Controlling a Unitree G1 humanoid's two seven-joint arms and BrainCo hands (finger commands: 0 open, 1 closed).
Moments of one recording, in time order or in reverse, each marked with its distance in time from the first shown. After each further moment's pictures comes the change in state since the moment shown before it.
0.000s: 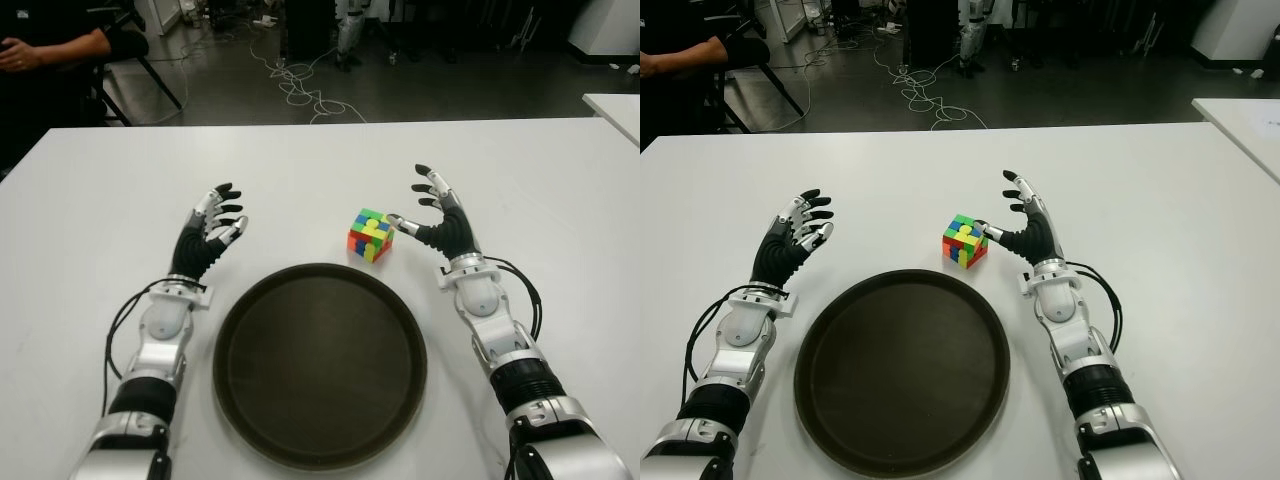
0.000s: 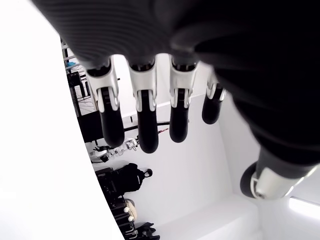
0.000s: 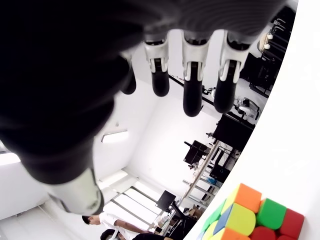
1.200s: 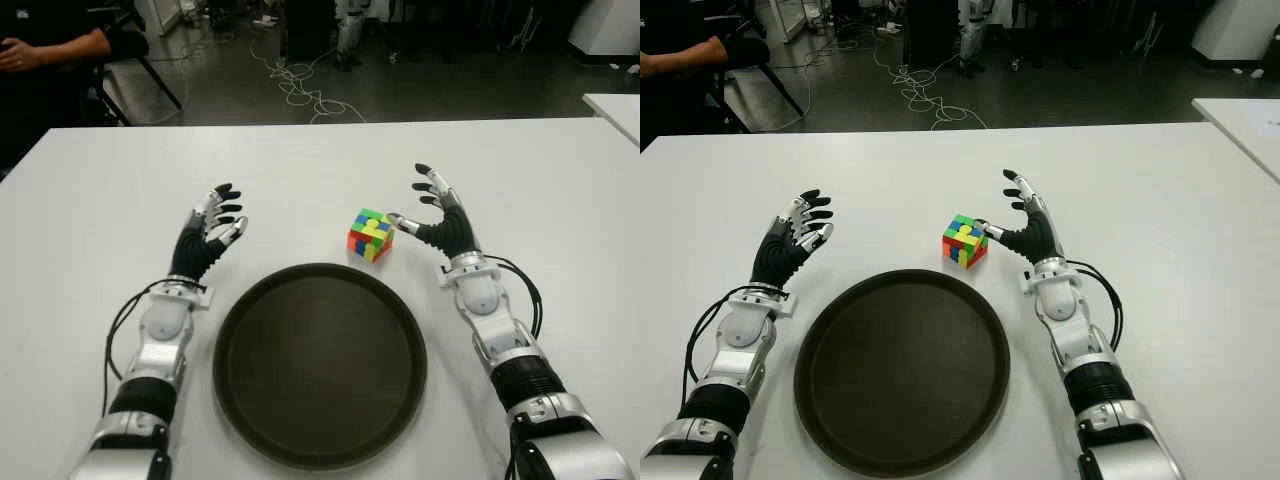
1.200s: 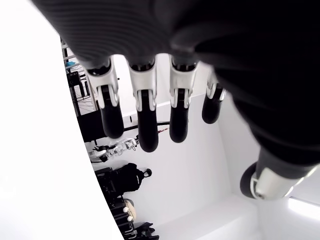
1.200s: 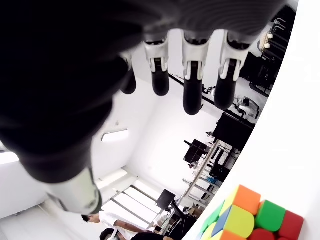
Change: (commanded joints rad) left arm 0.006 0.005 -0.002 0.001 0.003 -0.013 -0.001; right arm -0.002 0.001 -0.004 -0.006 0.005 0.023 0.002
